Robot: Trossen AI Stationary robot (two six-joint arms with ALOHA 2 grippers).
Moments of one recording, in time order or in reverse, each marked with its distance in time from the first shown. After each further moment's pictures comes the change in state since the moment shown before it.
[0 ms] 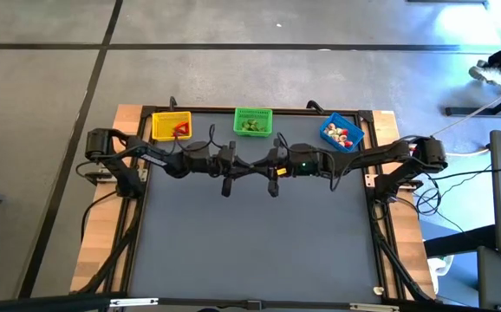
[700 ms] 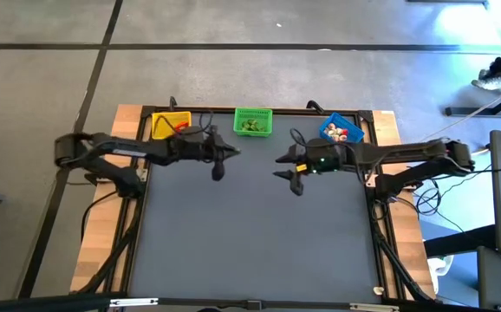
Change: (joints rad) left arm 0.136 -0.292 0.002 -0.573 -0.114 0.167; right arm 0.001 -0.273 0.044 -0.556 0.015 0.056
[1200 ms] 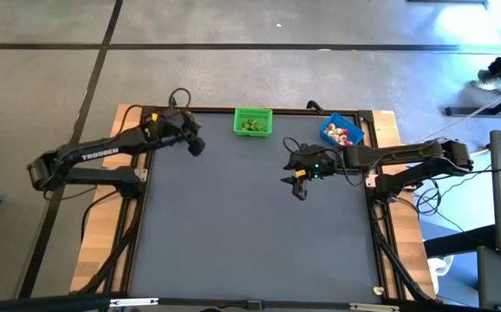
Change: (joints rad) left arm 0.245 -0.358 0.027 -0.682 -0.367 -0.058; right arm 0.007 0.011 -0.043 -0.160 0.009 0.059
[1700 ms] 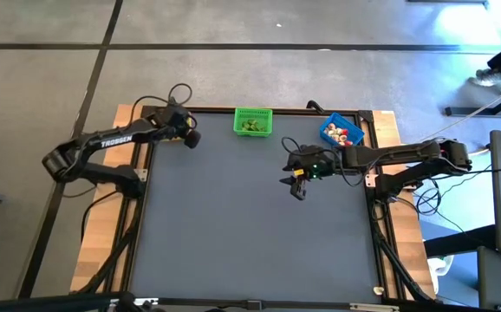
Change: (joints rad) left arm 0.250 0.209 -0.001 -0.086 -0.009 -0.062; right arm 0.000 0.017 -0.001 -0.002 -0.010 0.057
